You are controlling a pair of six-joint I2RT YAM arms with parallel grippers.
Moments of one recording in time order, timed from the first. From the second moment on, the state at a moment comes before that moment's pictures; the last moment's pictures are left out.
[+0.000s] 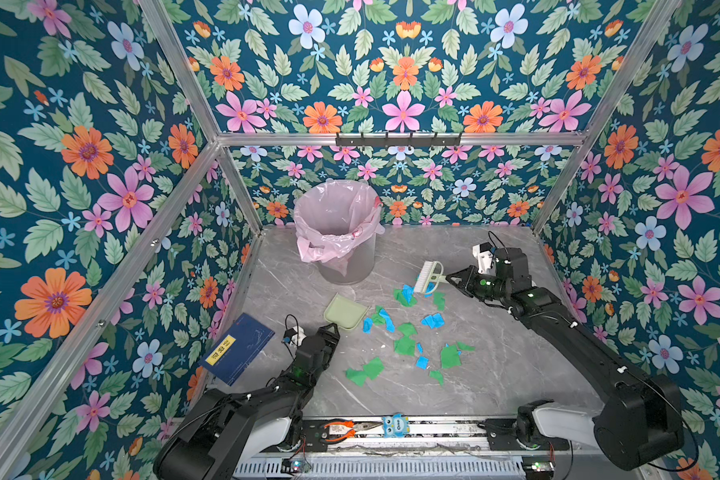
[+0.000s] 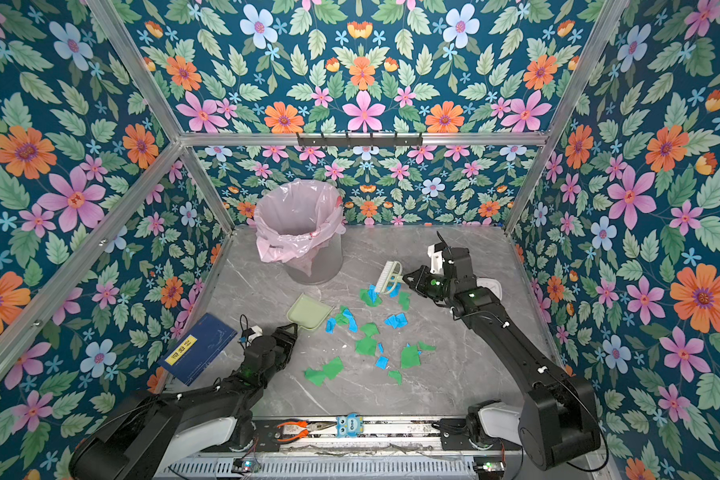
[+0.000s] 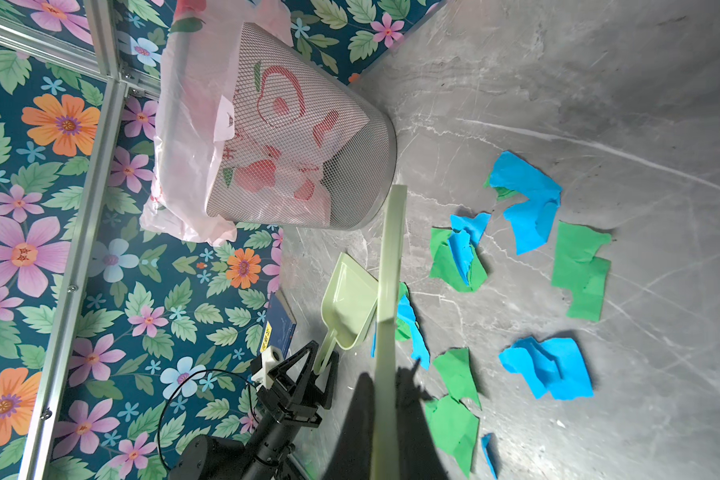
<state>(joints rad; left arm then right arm) -0.47 1.15 0.01 0.65 -0.21 -1.41 0.27 1.26 0.95 -0.25 -0.49 0.78</state>
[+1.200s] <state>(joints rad) -0.42 1.77 0.00 1.41 -0.19 -1.36 0.27 1.29 0.93 -0.21 -0.50 0.78</state>
